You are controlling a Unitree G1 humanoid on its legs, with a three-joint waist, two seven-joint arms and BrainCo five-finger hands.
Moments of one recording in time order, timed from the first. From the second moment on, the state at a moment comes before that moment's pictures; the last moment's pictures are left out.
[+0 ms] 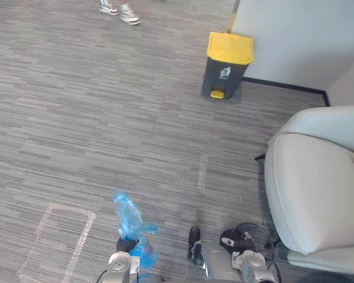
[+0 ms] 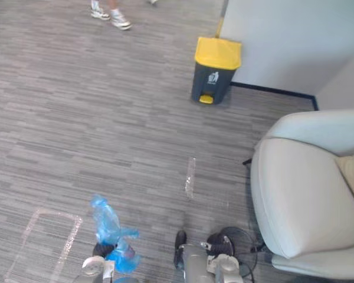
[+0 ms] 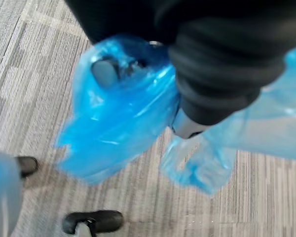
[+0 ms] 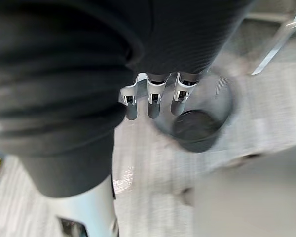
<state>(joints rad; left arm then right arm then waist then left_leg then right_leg) 0.03 0.02 0.07 0.91 0.04 -0.08 0.19 -0.03 0.00 -0.19 0.92 -0.03 -0.05 -0.19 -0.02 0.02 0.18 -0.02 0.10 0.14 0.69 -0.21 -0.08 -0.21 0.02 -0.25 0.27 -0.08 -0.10</state>
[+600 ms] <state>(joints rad) 0.06 -0.01 0.06 0.83 0.04 -0.07 0.19 0.02 0.06 -0.19 0.86 0.00 -0.03 -0.21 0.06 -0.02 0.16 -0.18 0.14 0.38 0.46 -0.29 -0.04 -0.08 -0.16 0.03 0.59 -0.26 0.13</state>
